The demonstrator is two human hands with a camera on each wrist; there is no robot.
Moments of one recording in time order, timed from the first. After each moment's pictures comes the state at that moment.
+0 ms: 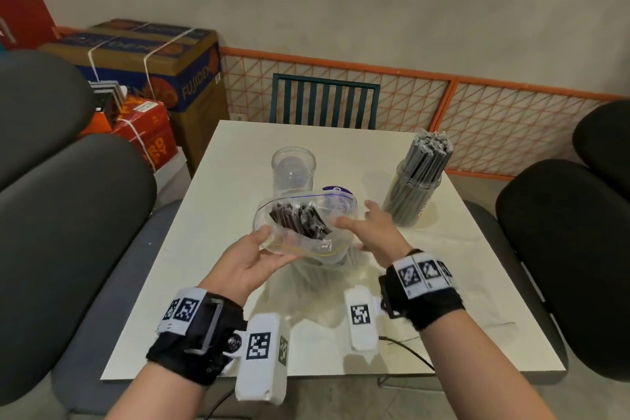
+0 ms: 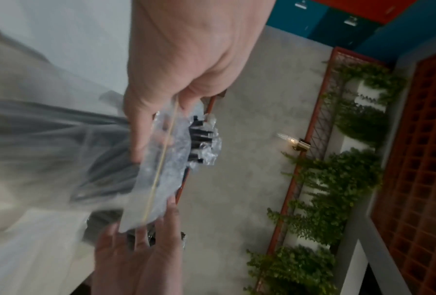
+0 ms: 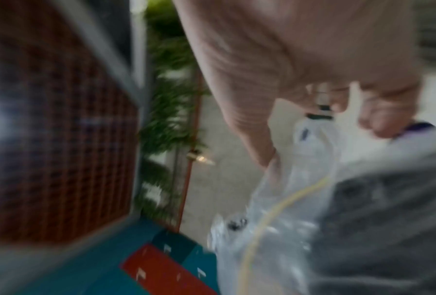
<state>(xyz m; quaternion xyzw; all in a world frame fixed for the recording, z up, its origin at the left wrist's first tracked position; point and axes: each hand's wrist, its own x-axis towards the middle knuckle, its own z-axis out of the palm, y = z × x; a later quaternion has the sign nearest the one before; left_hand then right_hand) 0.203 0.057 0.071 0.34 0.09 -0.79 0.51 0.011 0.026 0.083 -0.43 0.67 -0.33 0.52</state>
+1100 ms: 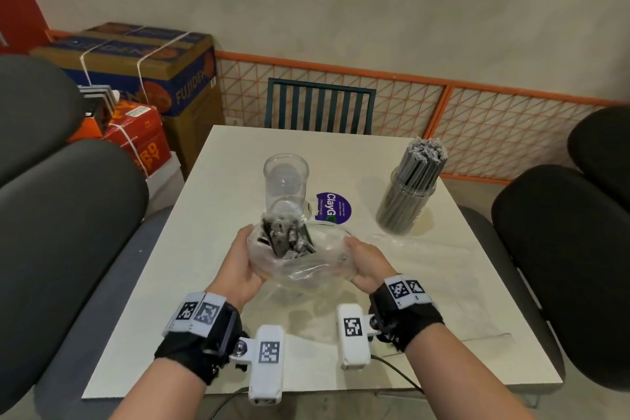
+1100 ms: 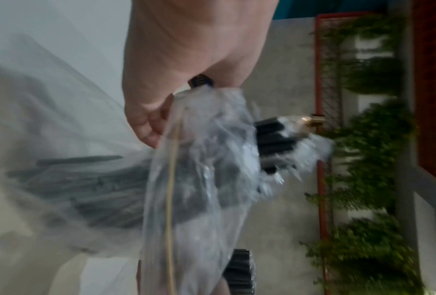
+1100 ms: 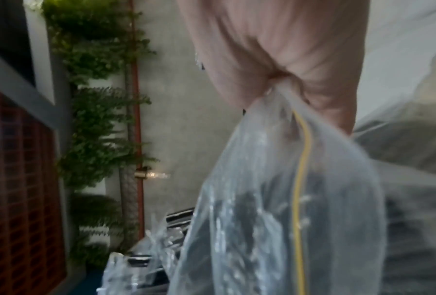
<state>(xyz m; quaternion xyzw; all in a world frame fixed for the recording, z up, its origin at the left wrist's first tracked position) 0.199 0.036 0.043 0.51 -0.10 -0.70 0.49 0.001 0.020 0.030 -0.23 0.58 -0.43 0.65</state>
